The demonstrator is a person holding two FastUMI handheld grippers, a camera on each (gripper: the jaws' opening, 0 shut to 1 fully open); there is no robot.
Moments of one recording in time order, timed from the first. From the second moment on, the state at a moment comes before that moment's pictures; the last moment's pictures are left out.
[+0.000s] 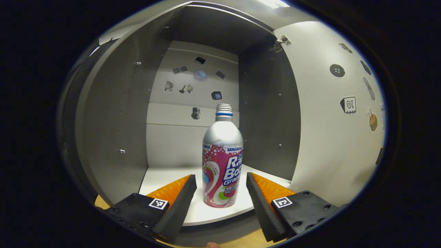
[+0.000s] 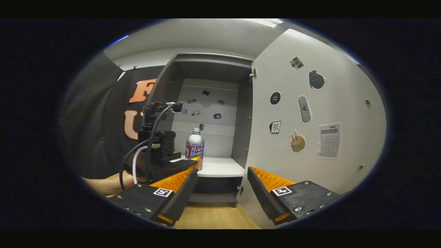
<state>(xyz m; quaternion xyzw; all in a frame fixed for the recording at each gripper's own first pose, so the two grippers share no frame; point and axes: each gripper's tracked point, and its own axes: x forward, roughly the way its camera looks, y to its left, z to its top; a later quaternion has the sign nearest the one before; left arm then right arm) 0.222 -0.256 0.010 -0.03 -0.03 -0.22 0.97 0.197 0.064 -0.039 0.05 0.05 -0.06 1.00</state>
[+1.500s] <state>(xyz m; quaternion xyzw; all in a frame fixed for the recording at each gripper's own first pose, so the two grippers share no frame) 0.054 -0.193 0.006 0.00 -0.11 -0.14 0.98 0.133 0.054 -0.040 0.09 0.02 0.05 0.99</state>
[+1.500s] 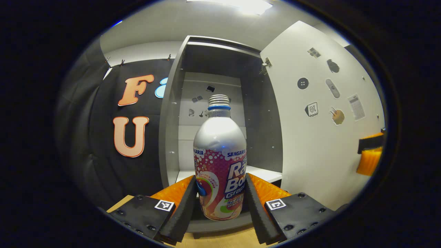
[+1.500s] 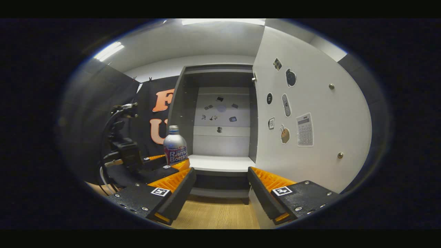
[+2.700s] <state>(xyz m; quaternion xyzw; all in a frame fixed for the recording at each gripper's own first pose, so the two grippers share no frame) -0.029 -0.105 -0.281 0.01 0.04 -0.11 0.99 0.043 0.136 -0.136 0.06 0.17 0.03 0.98</state>
